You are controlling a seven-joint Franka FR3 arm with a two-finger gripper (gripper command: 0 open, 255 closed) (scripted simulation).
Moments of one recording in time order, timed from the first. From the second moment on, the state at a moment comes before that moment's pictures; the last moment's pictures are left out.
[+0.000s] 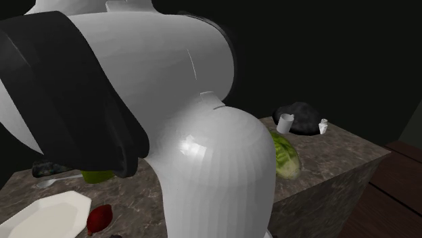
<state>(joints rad) 0.57 -0.05 0.29 -1.91 -0.05 1.72 -0.71</state>
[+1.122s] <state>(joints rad) 0.57 0.01 0.29 -2.07 -0.07 1.94 -0.69</state>
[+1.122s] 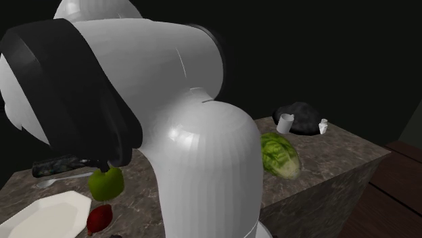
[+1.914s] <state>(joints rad) 0.57 0.04 0.29 -2.12 -0.08 2.01 -0.67</state>
